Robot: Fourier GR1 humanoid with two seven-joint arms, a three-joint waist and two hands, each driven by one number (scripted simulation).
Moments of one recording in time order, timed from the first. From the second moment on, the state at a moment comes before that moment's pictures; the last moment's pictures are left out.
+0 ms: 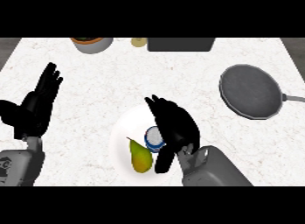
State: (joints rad) left arm -0.22 0.27 0.01 -1.48 0.10 0.14 0.08; right arm -0.47 -0.01 0.56 -1.57 0.65 0.37 0.80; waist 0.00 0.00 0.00
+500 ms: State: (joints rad) left arm -0.23 0.24 0.03 -1.43 0.07 0.12 0.05; right arm -0.49 0.00 0.58 -1.48 0.68 0.43 0.85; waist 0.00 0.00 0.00
